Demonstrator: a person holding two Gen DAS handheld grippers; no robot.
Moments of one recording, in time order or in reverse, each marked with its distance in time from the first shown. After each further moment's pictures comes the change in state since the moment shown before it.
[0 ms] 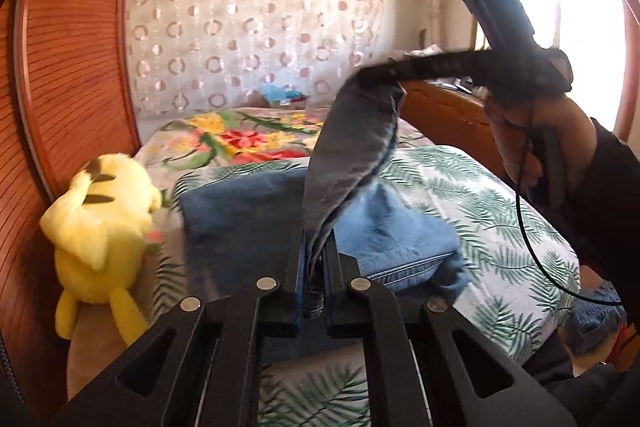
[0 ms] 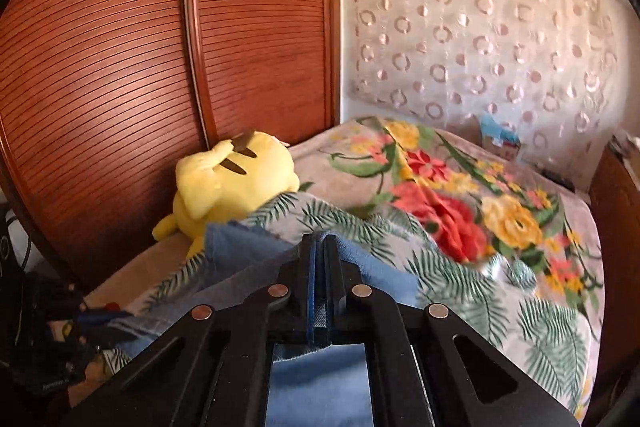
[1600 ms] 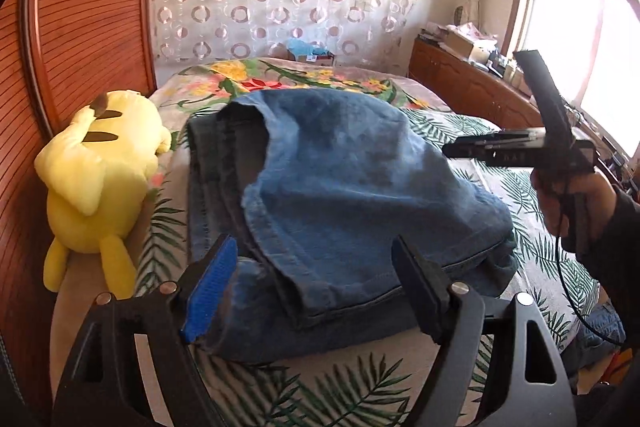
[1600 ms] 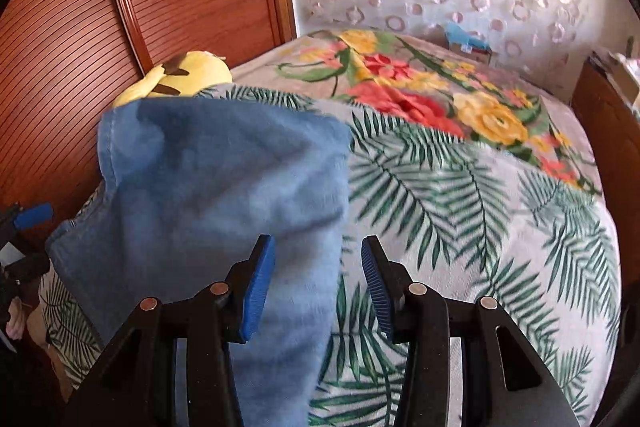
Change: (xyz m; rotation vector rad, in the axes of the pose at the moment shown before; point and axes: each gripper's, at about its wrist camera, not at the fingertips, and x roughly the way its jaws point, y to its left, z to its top) left arm 0.060 0.014 -0.024 -0.099 0.149 0.037; right arm 0.059 -0.075 -0.094 0.173 0.271 -0.072
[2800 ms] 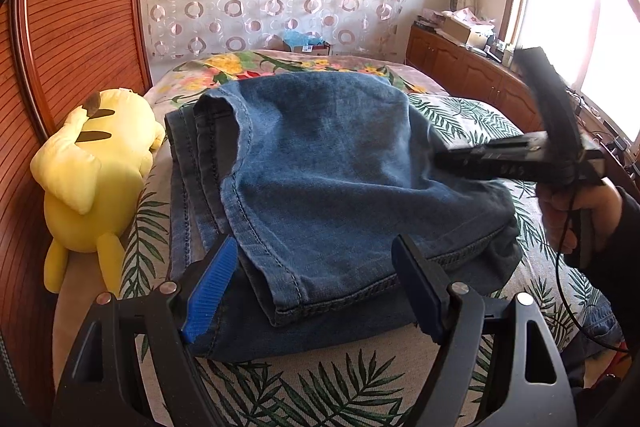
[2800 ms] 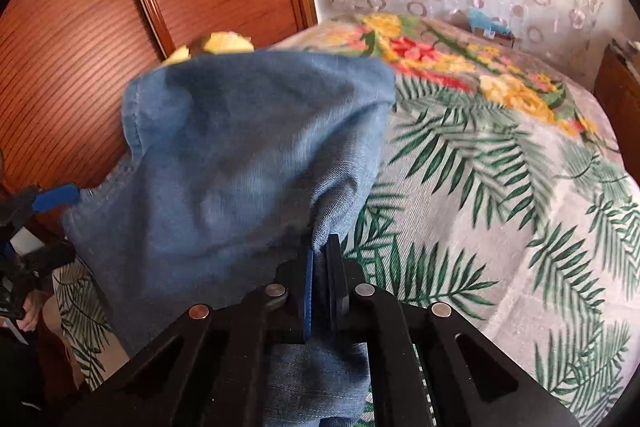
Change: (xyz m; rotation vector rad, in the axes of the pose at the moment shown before) left arm 0.006 -0.011 -0.003 0.030 0.029 0.016; right arm 0.022 0.014 -0.009 0.006 0.001 0.073
